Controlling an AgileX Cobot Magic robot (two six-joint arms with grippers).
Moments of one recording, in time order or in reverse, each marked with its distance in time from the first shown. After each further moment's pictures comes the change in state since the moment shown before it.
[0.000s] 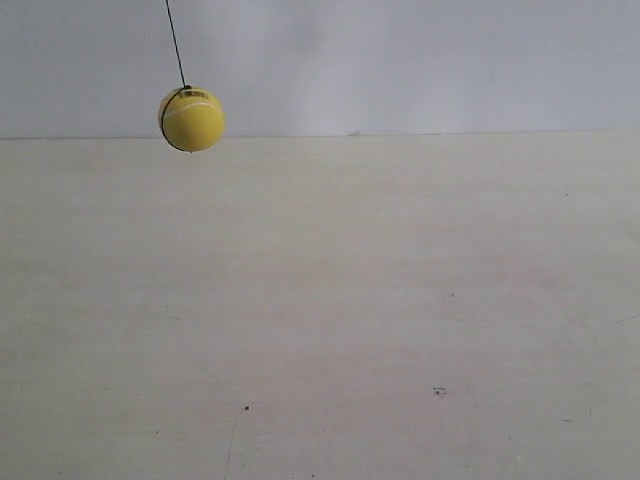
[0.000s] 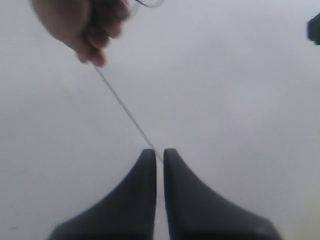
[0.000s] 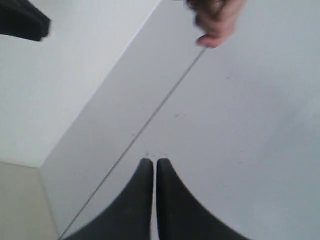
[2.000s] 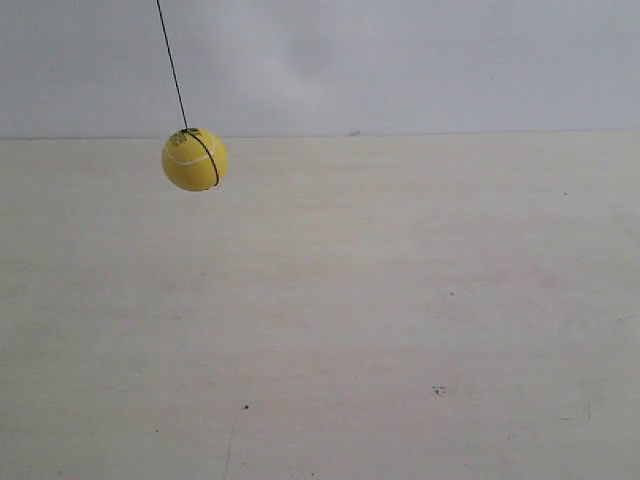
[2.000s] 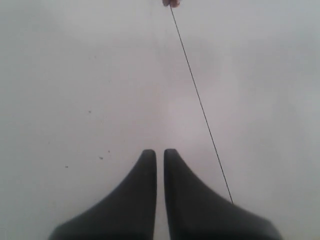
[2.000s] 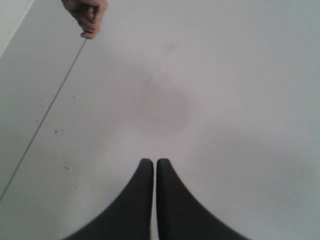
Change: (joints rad) left arm 0.000 -0.940 0.932 -0.098 0.458 -0.101; right arm -0.006 -1.162 0.971 -0.017 0.429 0.066
